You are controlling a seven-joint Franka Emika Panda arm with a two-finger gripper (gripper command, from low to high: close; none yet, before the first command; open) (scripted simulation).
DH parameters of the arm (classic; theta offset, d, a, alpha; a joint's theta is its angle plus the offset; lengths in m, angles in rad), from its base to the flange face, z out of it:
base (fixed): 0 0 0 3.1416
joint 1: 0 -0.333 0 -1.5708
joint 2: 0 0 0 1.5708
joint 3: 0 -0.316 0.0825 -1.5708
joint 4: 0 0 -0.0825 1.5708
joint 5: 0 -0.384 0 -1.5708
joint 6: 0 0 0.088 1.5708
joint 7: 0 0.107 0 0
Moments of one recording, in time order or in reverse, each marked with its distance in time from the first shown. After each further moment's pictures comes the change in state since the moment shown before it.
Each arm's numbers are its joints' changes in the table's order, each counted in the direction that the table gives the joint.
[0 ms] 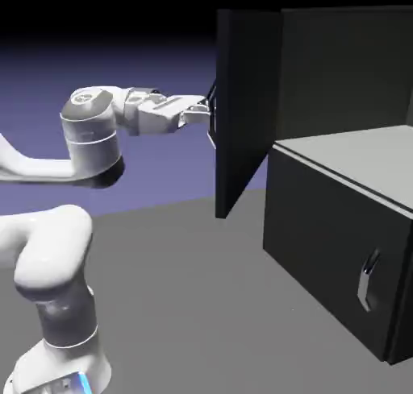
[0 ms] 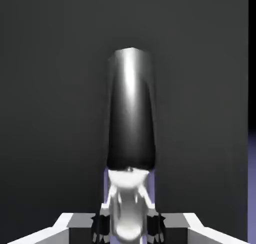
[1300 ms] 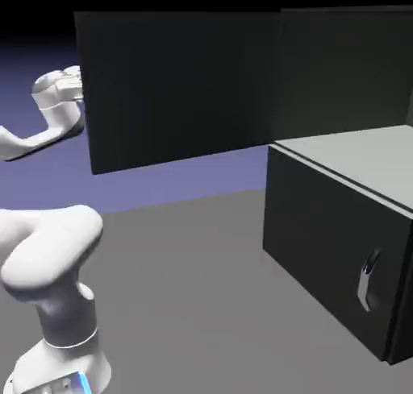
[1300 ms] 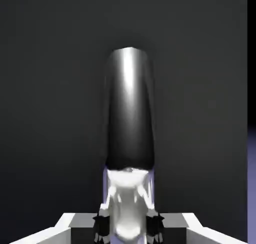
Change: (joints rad) arm 0.429 -0.028 -0.835 1.094 -0.665 -1.432 -0.164
